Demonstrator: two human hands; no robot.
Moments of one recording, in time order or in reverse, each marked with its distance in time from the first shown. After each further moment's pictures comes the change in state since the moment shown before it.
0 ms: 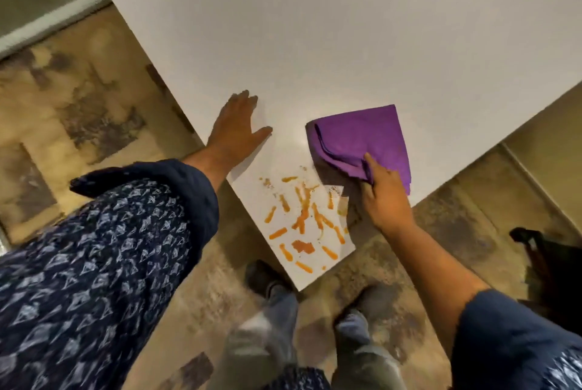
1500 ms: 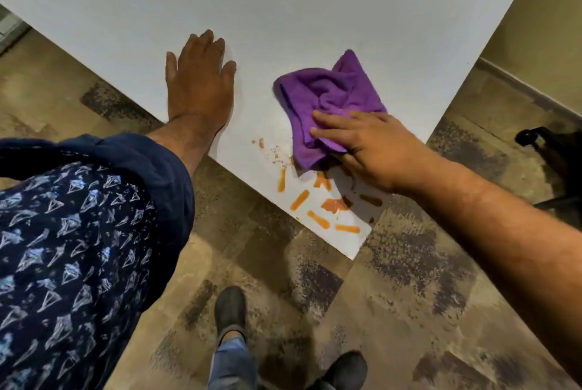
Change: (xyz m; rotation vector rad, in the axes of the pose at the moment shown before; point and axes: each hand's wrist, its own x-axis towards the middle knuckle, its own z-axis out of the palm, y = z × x) left_hand 0.030 -0.027 0.034 0.264 0.306 0.285; right_hand -0.030 -0.030 0.061 -0.425 -0.132 -0.290
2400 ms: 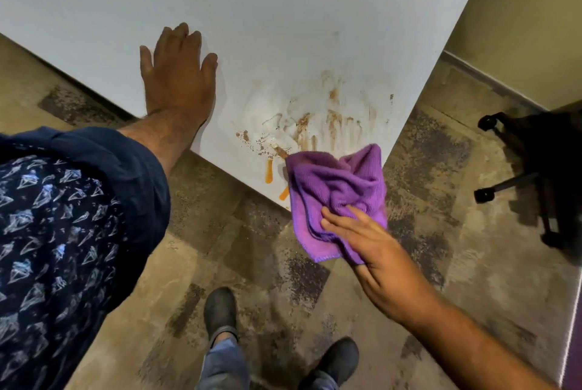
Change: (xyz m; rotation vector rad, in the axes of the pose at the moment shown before) left_hand 0.000 -0.006 0.005 0.004 0.014 0.033; right_hand -0.142 -0.088 0.104 0.521 0.216 0.179
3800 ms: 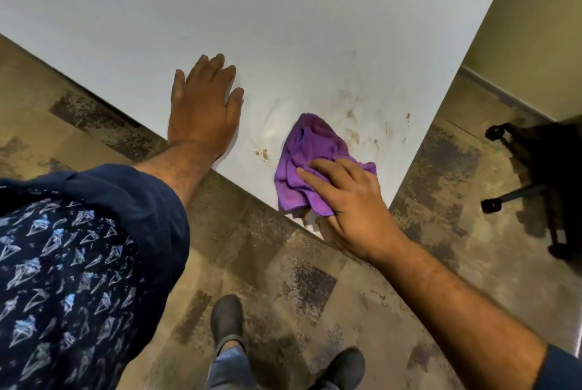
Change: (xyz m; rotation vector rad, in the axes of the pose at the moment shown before) left_hand -0.015 -0.006 -0.006 -0.123 -0.051 0.131; right_hand 0.115 -0.019 -0.006 -0.383 0.121 -0.101
